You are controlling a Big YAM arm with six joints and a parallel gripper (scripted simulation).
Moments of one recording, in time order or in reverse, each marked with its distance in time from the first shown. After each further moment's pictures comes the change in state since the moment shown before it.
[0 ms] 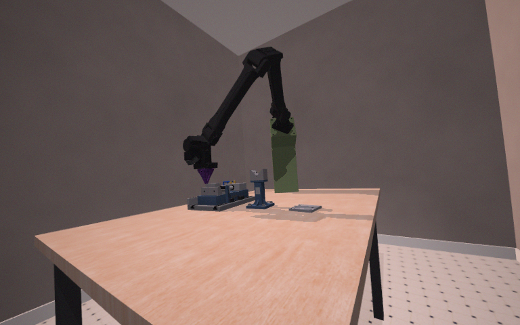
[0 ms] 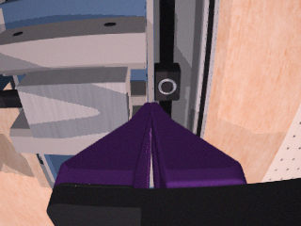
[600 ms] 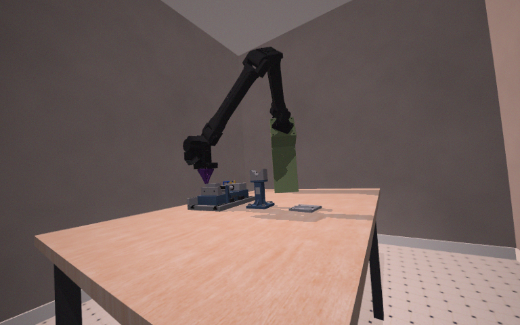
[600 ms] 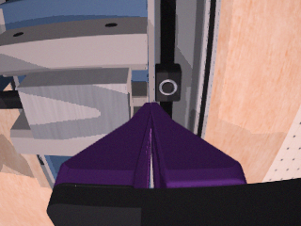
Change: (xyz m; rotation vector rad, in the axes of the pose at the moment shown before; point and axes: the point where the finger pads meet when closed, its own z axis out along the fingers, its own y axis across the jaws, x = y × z) arm 0.000 0.001 0.001 0.000 0.000 0.000
